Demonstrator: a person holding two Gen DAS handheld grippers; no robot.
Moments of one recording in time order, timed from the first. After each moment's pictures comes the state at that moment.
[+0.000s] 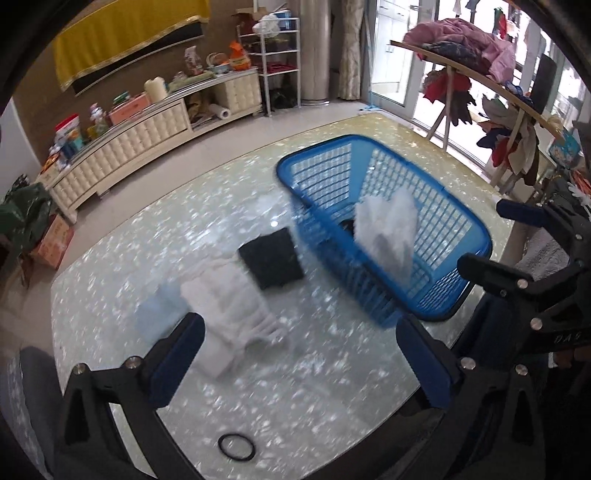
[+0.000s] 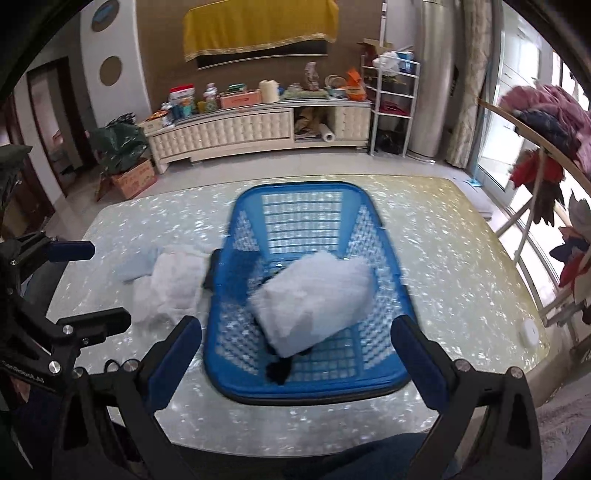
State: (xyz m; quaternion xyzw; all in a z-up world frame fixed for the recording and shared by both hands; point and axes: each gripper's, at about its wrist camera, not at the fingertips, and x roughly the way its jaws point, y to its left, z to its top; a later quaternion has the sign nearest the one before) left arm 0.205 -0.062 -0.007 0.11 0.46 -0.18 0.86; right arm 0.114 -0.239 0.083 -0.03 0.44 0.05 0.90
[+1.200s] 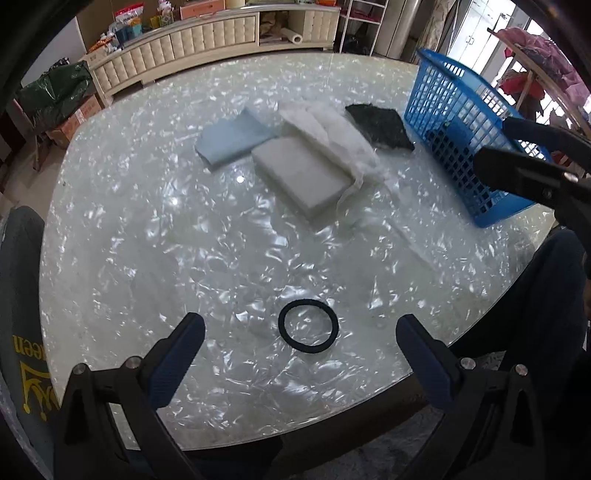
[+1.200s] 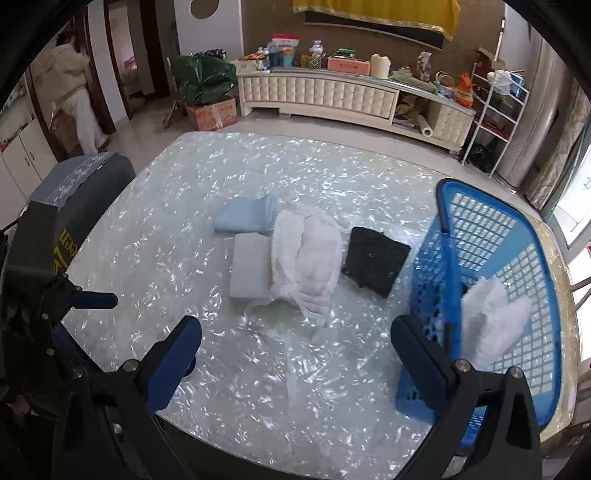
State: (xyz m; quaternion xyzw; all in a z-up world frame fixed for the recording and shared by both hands) left arm 0.146 0.076 -0.117 0.01 0.57 -0.09 0.82; right arm 0.156 -0.114 0.024 -0.12 0.48 0.19 0.85
